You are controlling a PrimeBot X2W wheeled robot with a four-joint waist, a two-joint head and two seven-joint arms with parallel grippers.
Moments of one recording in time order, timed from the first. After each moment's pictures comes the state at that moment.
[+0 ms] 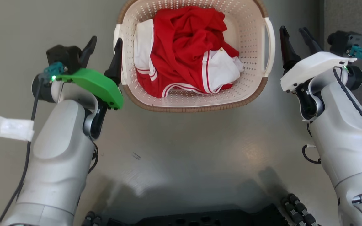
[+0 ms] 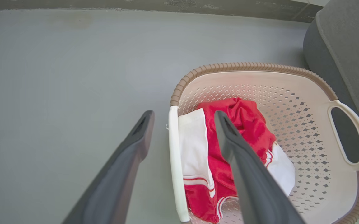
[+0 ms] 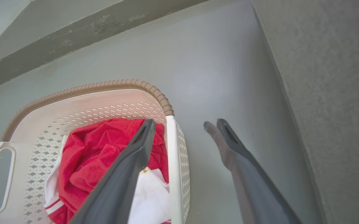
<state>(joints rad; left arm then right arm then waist) -0.76 0.02 -0.33 0.69 -0.44 -0.12 -0.17 -0.77 -0.09 0.15 0.84 0.36 0.10 -0.21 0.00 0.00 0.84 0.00</state>
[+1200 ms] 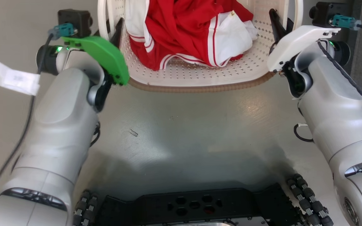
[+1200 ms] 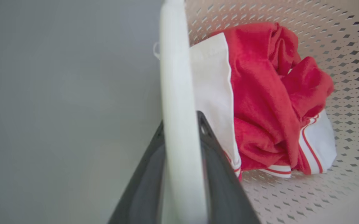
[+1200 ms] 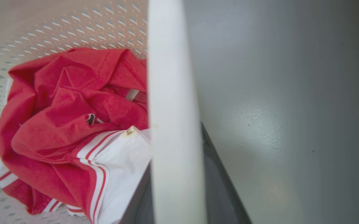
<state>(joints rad) -1.00 0.01 -0.49 0.93 -0.55 -0.13 -0.10 -0.98 -0.06 0.27 1.07 0.41 0.12 -0.18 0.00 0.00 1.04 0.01</state>
